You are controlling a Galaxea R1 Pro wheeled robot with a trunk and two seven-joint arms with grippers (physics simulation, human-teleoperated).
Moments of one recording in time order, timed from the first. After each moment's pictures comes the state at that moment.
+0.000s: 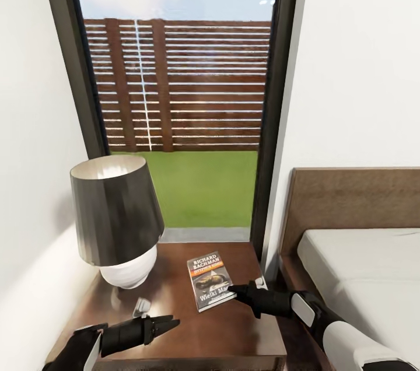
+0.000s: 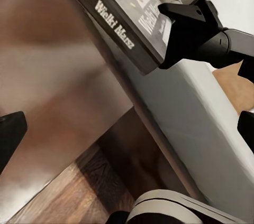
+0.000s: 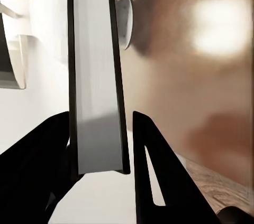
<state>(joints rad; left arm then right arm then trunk) -0.43 0.03 0.40 -0.56 -0.20 0.31 -1.40 -0.69 -0.05 0.09 -0.24 -0.61 0.78 0.86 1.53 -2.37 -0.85</state>
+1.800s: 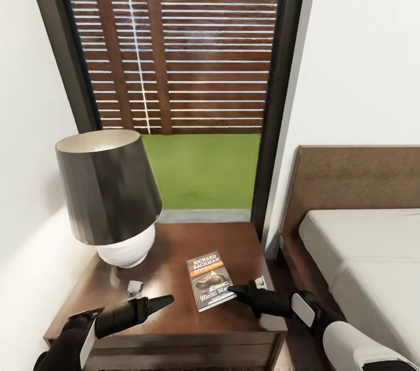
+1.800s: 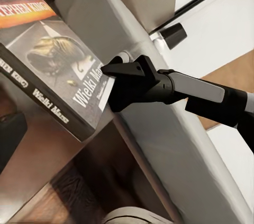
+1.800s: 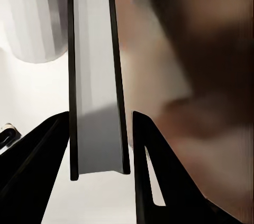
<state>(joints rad) -0.43 0.03 0.39 -0.71 -0.10 0.46 -1.52 -0.69 -0.05 0.09 -0.24 -0.61 0.78 0.86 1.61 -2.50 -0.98</state>
